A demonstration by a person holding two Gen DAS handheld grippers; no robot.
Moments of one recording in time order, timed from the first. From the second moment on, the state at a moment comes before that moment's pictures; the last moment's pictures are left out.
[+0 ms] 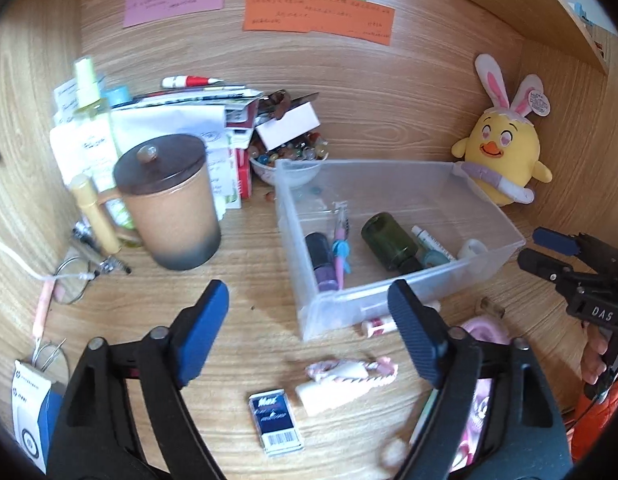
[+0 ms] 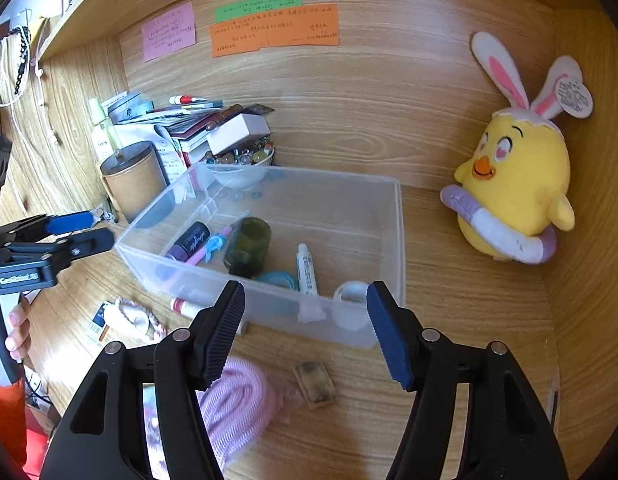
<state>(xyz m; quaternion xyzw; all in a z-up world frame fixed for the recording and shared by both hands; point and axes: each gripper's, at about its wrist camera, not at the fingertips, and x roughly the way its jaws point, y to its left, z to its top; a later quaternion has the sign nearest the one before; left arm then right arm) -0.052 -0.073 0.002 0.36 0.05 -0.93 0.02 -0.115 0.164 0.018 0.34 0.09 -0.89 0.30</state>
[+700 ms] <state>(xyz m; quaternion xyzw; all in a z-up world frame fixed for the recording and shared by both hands) 0.002 -0.089 -0.065 0.43 0.05 -0.90 0.07 -0.115 0.195 -0.054 0.44 0.12 -0.85 0.26</state>
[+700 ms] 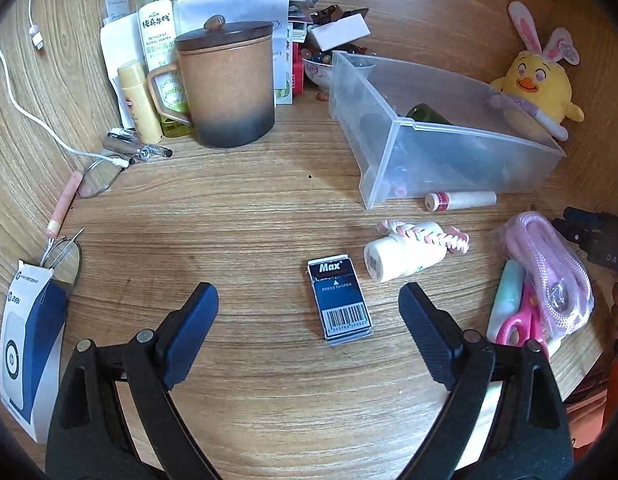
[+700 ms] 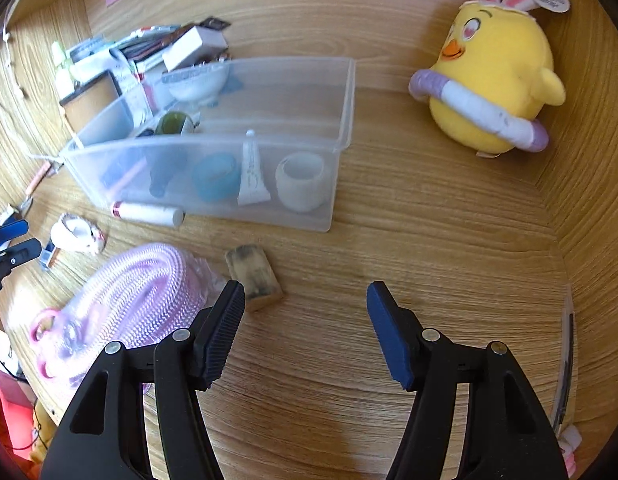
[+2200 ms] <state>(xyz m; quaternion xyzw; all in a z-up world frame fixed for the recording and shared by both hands) -0.008 -0.080 0.000 0.31 0.07 -0.95 0.06 -0.107 0.192 0.014 0.34 0.08 -0.90 0.26</state>
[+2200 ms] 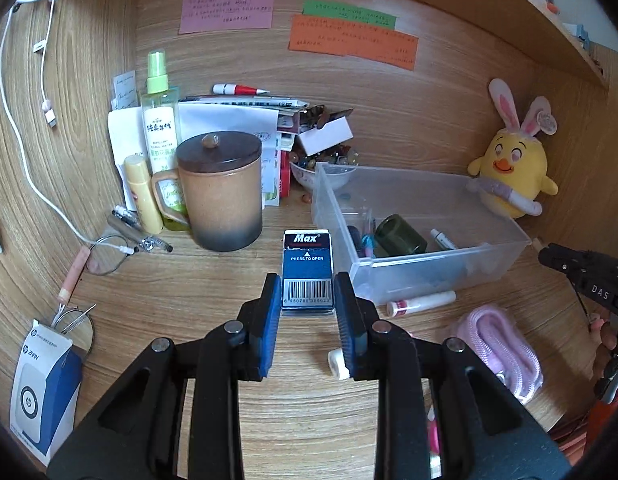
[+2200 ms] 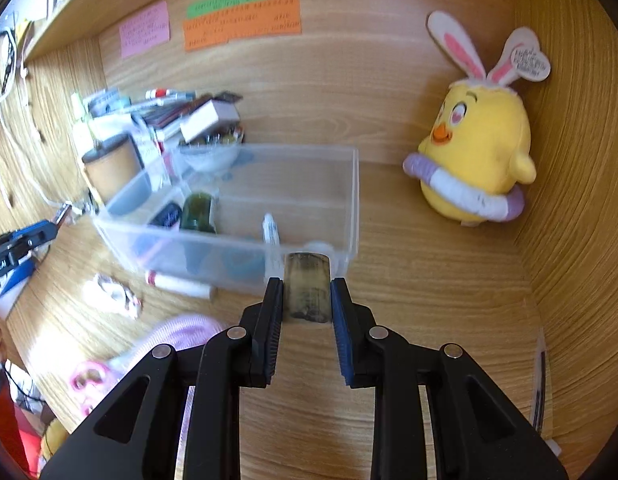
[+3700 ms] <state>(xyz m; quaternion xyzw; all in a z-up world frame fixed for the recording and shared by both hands) -0.116 -0.028 -0.021 0.39 0.03 -0.92 -0.03 -0.181 0.121 -0.010 0.40 0.09 -0.87 0.28</state>
